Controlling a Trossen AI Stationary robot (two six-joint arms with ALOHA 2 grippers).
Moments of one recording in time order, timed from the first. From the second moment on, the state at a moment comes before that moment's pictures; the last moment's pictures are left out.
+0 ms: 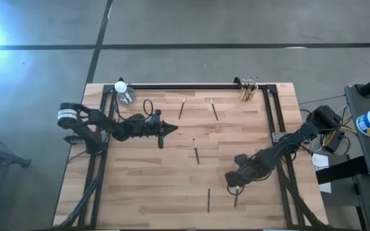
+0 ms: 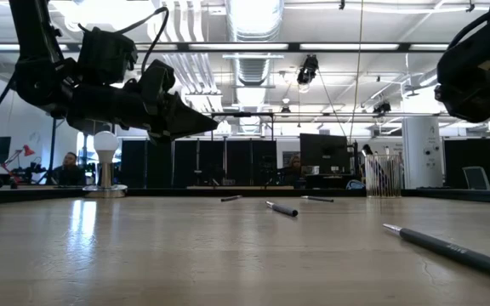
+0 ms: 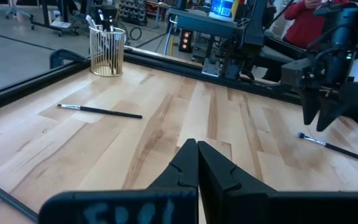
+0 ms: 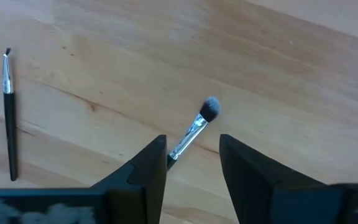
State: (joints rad) left arm 0.21 1.57 0.34 1.16 0.07 -0.19; right arm 0.56 1.48 0.80 -0.64 -0.07 1.88
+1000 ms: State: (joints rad) left arm 0.21 1.57 0.34 1.14 0.07 -0.18; right arm 0.57 1.54 0.79 -0.58 -0.08 1.89
